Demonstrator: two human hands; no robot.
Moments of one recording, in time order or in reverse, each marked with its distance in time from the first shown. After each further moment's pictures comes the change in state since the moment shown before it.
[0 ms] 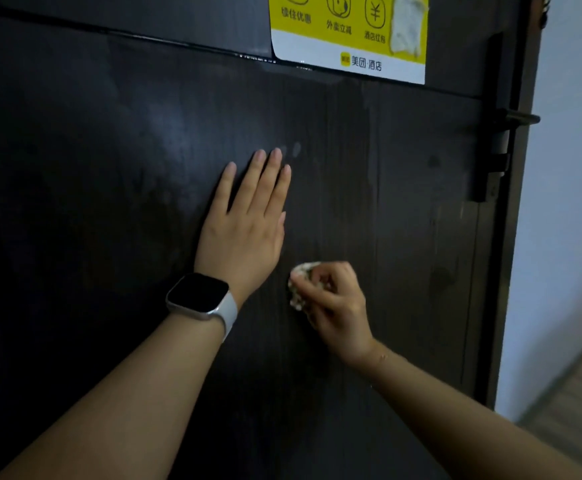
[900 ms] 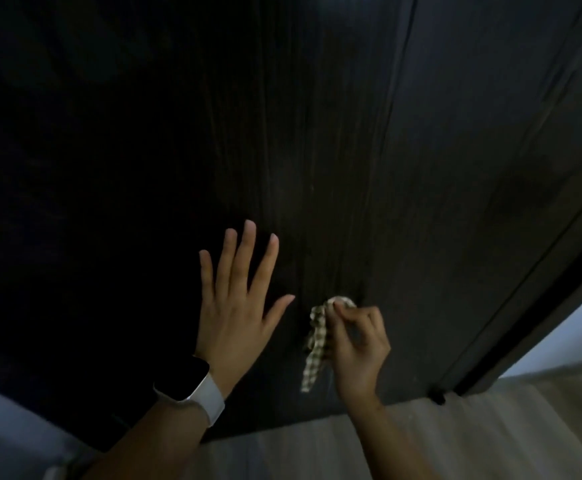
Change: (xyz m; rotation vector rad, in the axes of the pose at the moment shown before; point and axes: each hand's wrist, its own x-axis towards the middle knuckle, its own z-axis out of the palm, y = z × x) left_hand -0.192 0.194 0.029 -0.085 -0.513 -0.301; right_hand -0.242 0.046 -0.011 0.486 0.027 0.858
